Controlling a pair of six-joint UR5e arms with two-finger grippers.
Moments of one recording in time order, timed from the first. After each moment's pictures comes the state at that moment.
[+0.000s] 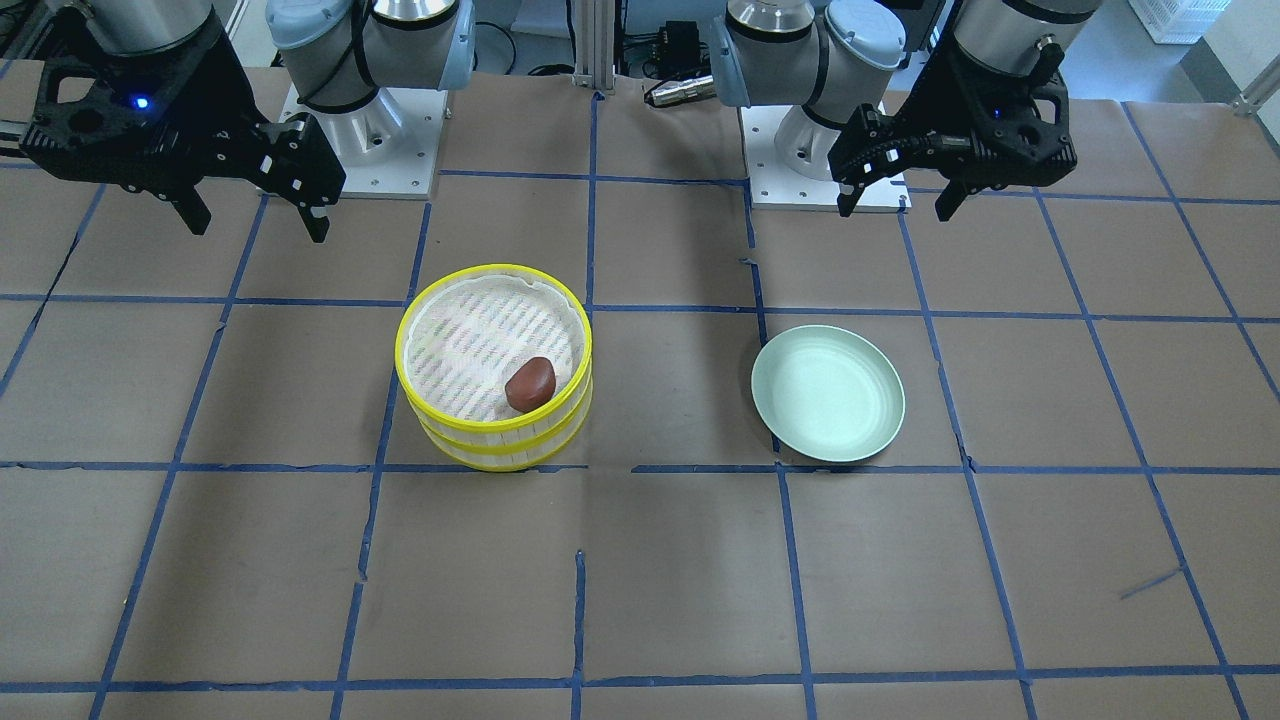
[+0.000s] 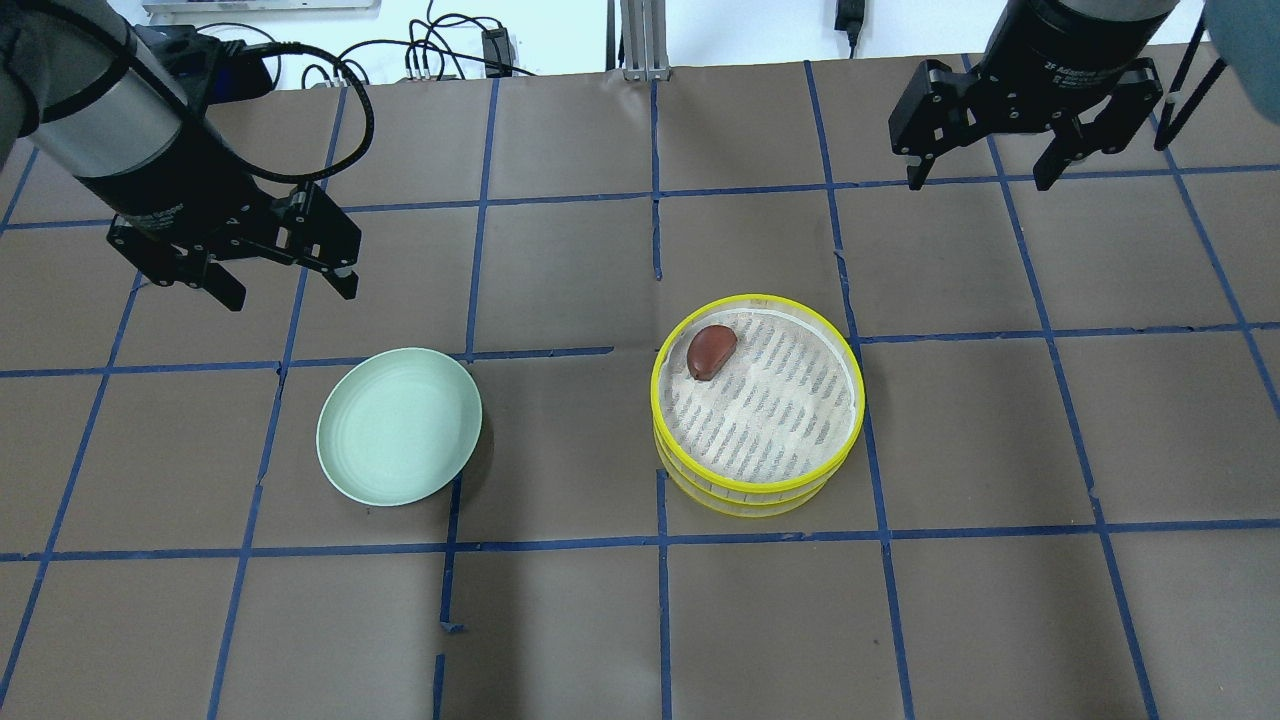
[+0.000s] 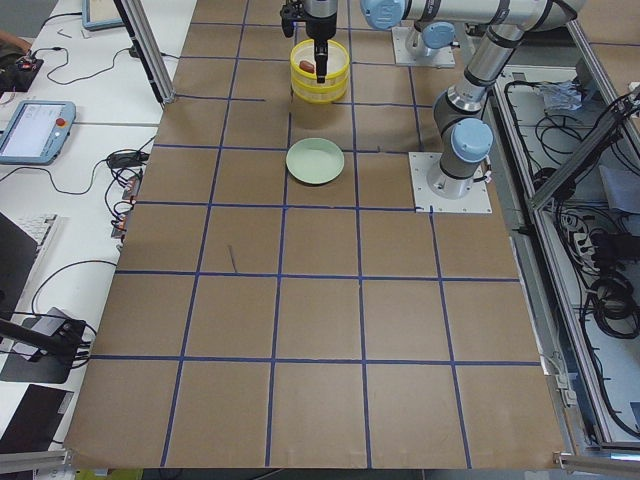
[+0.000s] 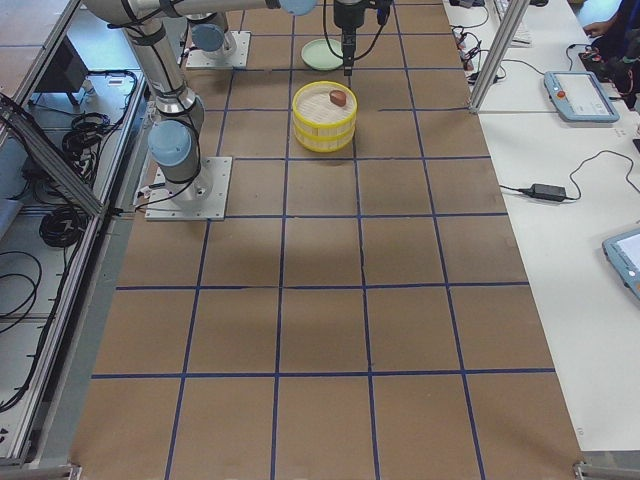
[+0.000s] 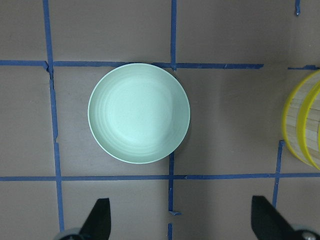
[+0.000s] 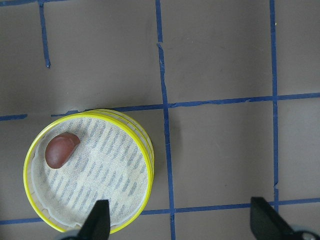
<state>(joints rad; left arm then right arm) -1.47 -1.44 -1.62 -1.65 1.51 0.07 1.56 -1.58 1.48 -1.53 -1.57 0.05</state>
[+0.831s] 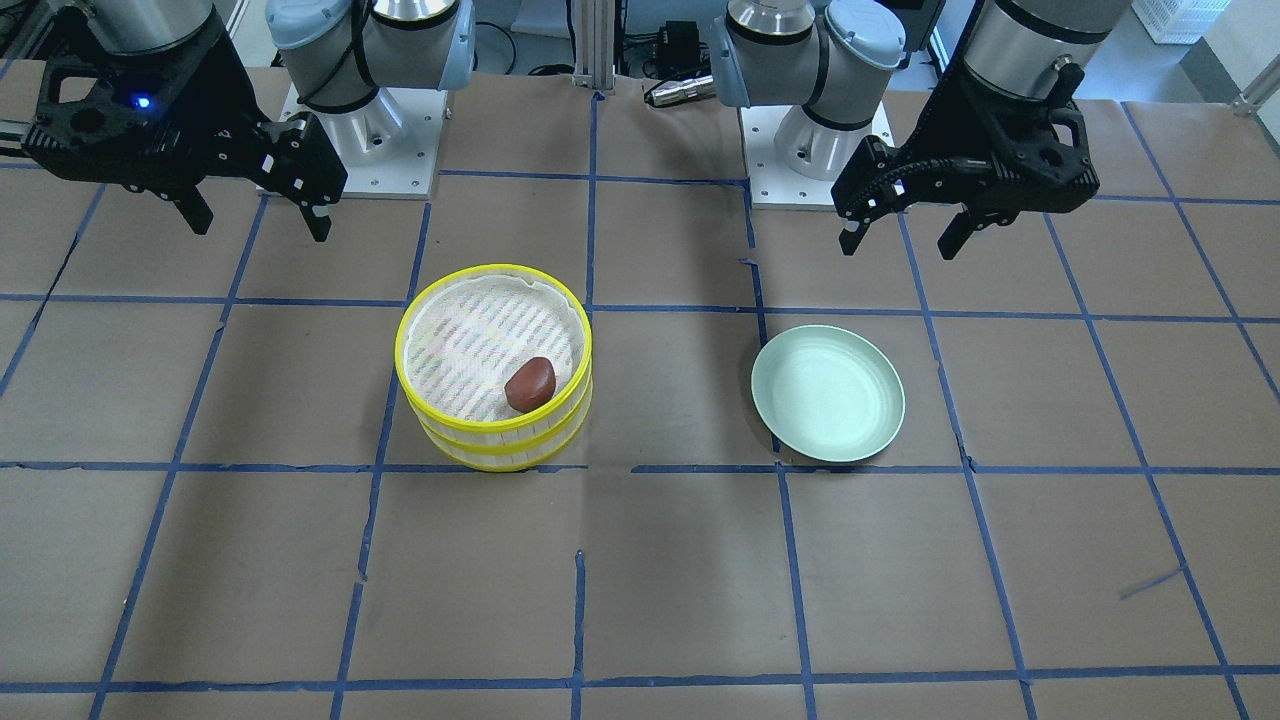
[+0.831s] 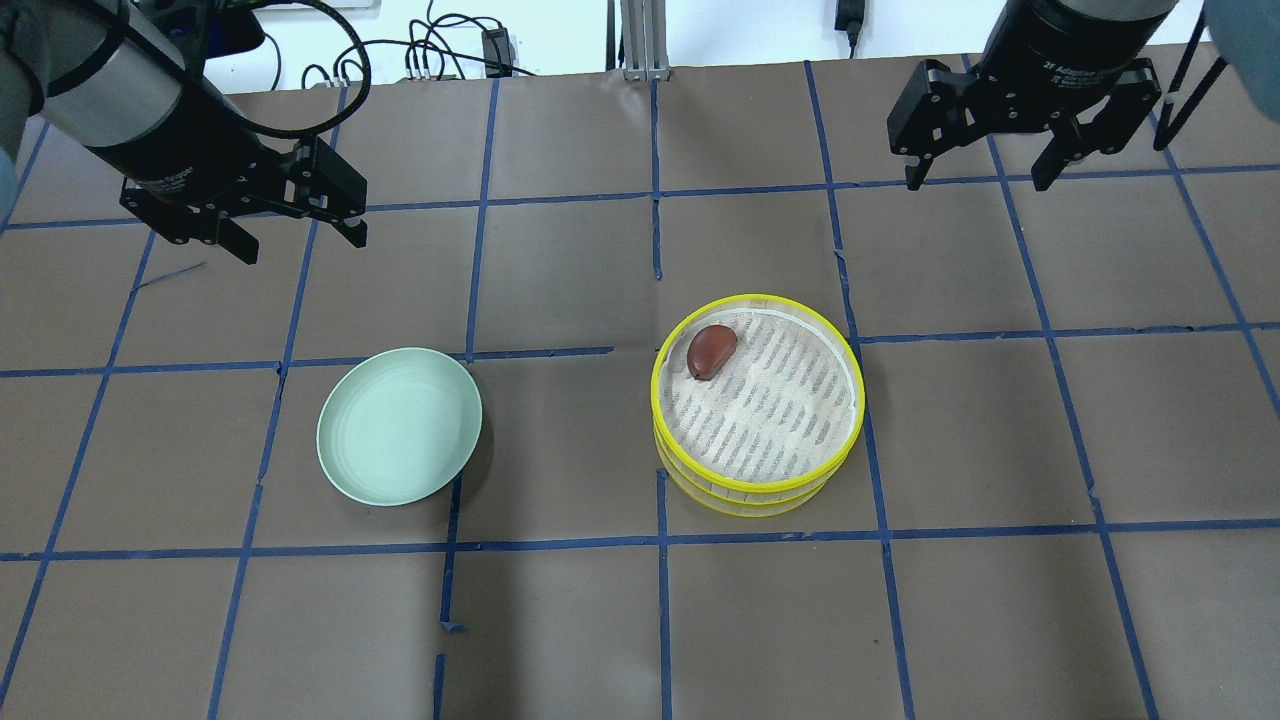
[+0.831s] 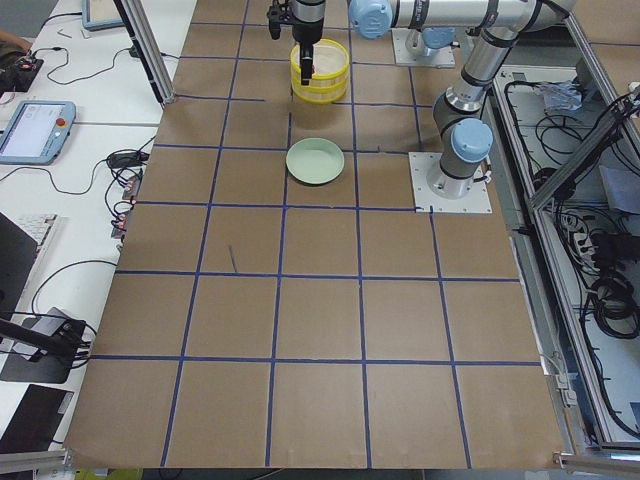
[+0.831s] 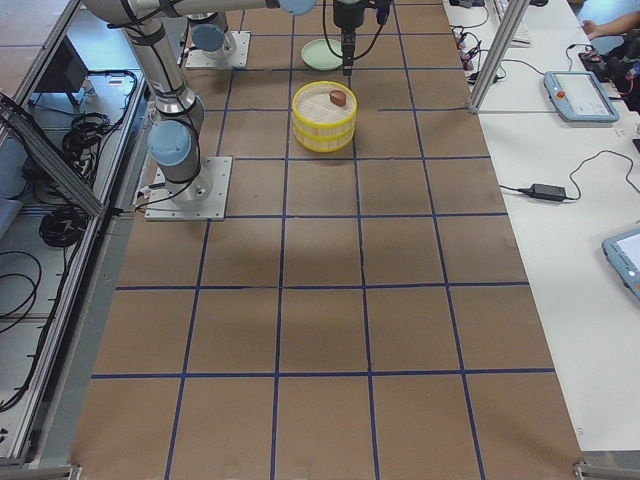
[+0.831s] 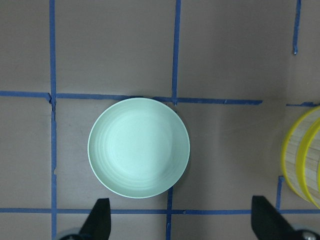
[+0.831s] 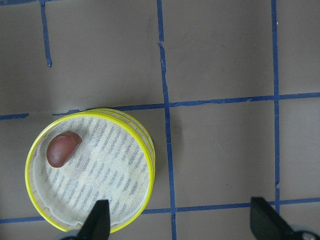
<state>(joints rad) -1.47 -1.48 -1.63 -1.53 1.46 0.04 1.56 -1.58 1.48 -1.52 -1.57 0.05</state>
